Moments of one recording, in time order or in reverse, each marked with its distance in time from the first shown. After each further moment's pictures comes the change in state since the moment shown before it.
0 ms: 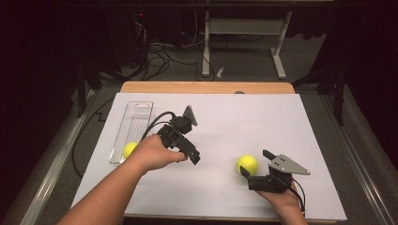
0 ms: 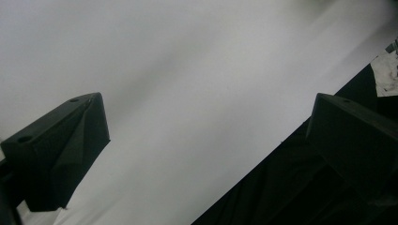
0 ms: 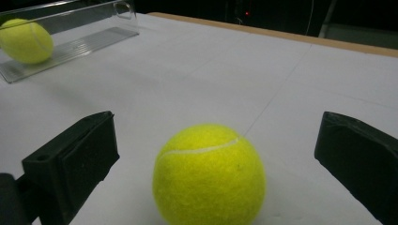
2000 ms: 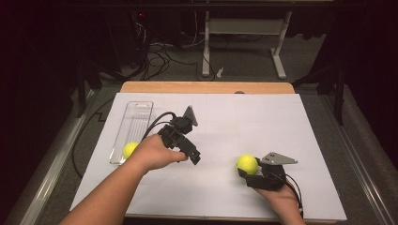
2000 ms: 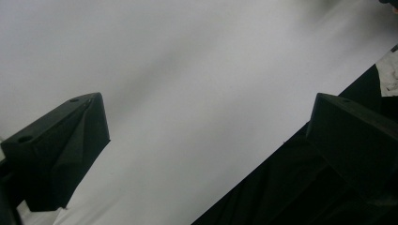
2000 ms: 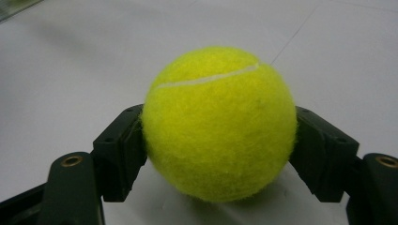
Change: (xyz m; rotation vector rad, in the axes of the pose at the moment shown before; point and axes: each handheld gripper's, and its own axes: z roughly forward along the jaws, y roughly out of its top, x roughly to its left) left arm 0.001 0.002 0.003 0.012 0.004 -0.011; right arm -0.006 -0.007 0.019 0.255 0.060 0.048
